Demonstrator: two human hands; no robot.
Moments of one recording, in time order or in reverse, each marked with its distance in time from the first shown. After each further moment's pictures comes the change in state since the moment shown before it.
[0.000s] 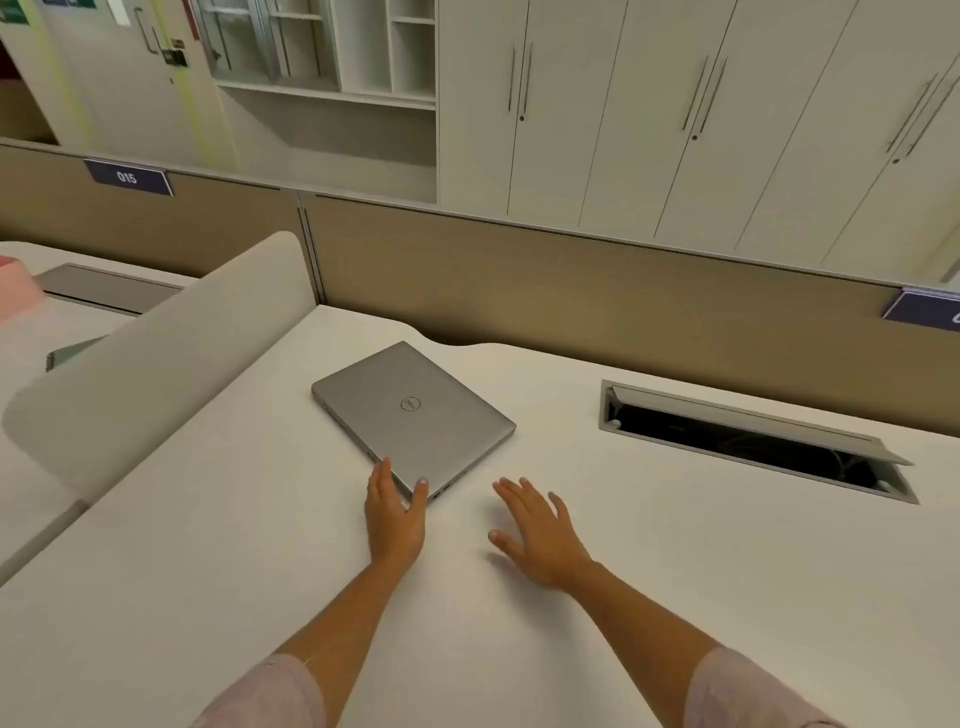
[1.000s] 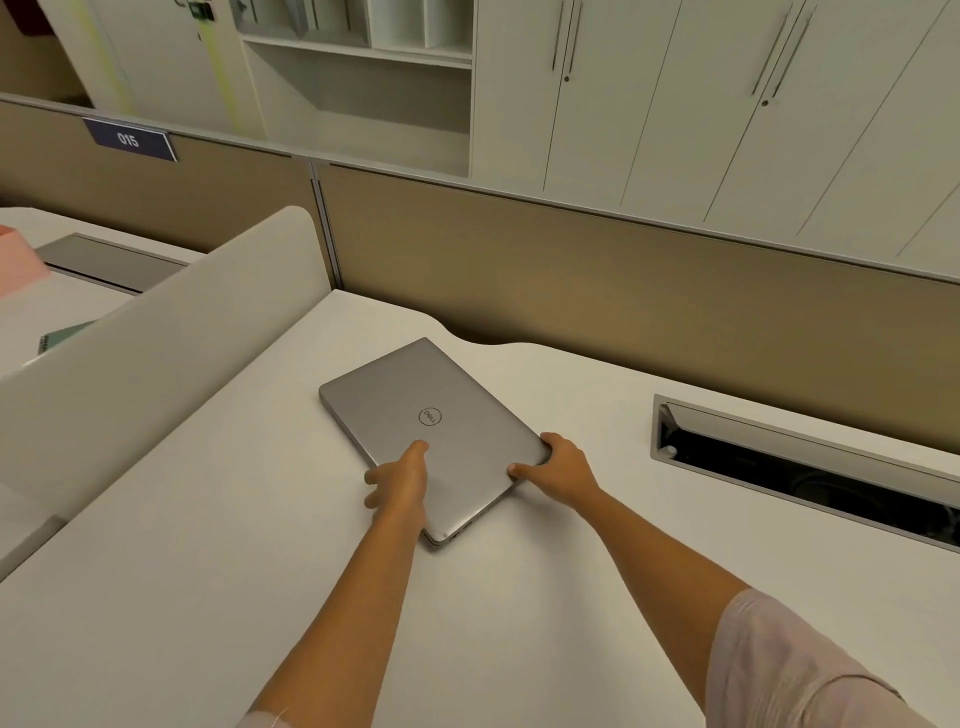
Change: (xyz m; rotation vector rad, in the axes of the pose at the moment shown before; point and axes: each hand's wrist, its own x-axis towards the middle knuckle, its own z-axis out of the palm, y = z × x) left_hand 0.108 0.040 0.010 -0.406 0.097 -0.845; right_hand 0.153 0.025 -0.038 0.512 0.092 0.414
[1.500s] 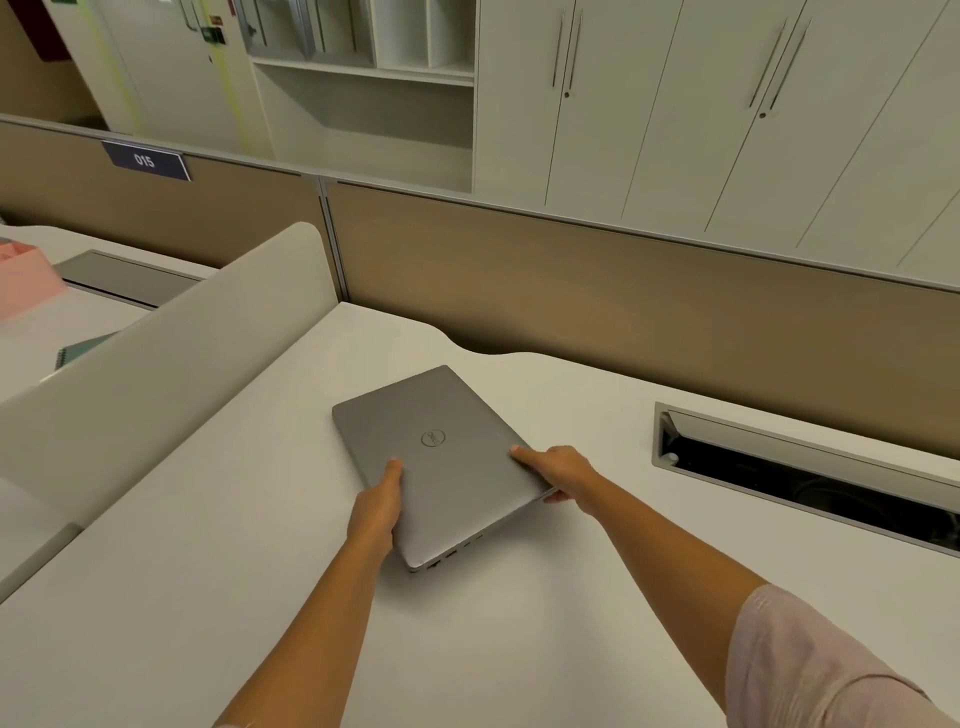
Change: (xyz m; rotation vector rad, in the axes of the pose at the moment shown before) left_hand 0.023 -0.015 -0.044 0.077 -0.155 0.145; right_hand -0.001 -0.021 -0.013 0.204 -0.180 0.269
